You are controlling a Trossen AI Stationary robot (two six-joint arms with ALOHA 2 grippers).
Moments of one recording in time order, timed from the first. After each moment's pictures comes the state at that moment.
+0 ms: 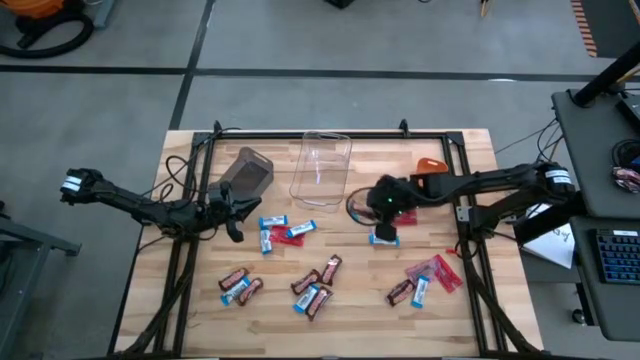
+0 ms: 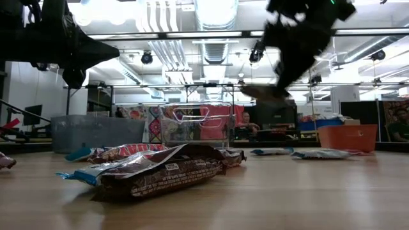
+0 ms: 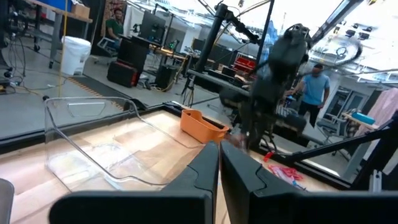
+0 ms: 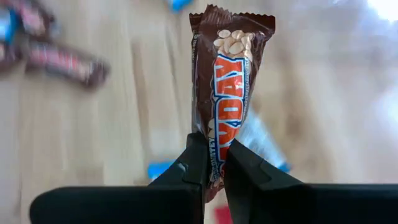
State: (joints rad) left arm -0.26 0.58 0.02 0.67 -0.62 -0.30; right arm -0.08 1.35 0.92 -0.53 0.01 0.08
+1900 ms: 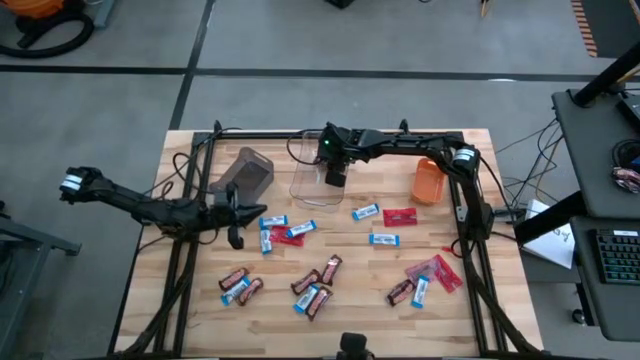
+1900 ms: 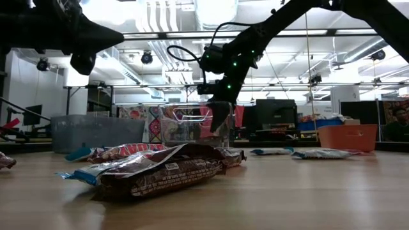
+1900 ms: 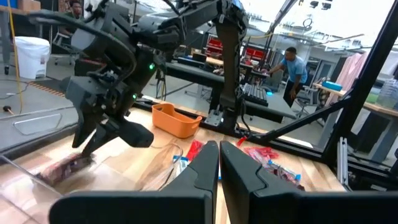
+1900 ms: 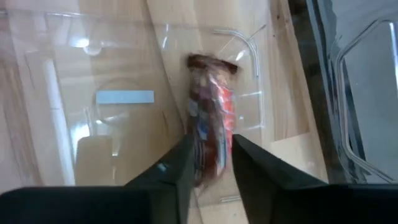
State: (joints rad) left arm -0.26 0.64 0.14 0.57 -0.48 -0.22; right arm -0.44 2.08 1.58 -0.53 0.10 -0.31
